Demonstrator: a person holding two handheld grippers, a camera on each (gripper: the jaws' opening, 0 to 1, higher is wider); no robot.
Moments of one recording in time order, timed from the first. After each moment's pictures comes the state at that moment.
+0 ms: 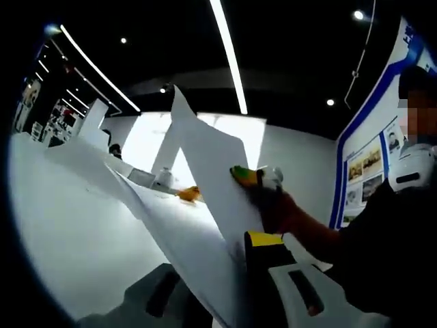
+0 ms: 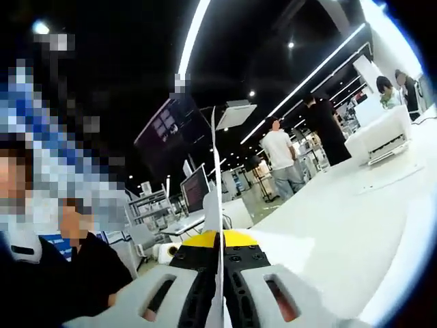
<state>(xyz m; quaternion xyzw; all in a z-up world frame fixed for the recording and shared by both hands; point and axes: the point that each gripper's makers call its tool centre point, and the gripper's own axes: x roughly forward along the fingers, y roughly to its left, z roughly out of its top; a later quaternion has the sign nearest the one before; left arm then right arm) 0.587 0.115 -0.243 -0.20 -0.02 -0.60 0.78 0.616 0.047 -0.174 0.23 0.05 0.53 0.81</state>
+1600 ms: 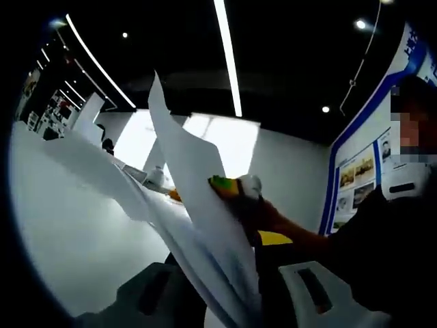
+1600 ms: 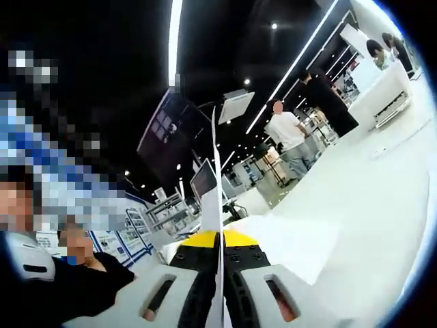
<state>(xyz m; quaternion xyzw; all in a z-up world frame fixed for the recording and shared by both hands) 0.577 0.112 -0.237 -0.22 -0.02 -0.62 0.75 0.612 0.081 -0.198 0.29 0.10 0.56 0.77</state>
